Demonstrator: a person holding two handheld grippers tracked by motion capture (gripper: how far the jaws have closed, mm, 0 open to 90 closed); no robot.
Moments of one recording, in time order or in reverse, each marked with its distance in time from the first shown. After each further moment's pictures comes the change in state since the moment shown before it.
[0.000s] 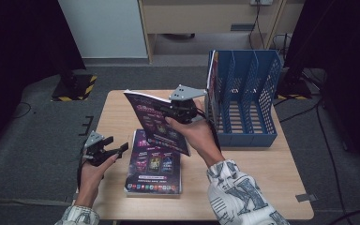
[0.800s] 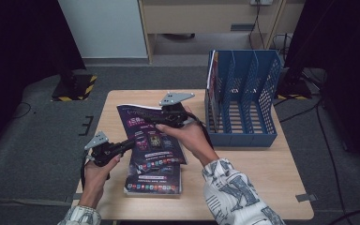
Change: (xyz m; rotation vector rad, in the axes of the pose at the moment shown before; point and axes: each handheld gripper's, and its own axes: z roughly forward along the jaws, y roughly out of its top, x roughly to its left) left arm -0.030 0.013 -0.006 -0.071 -0.278 0.087; right arm 0.007 -0.020 0.032 0.098 0.160 0.046
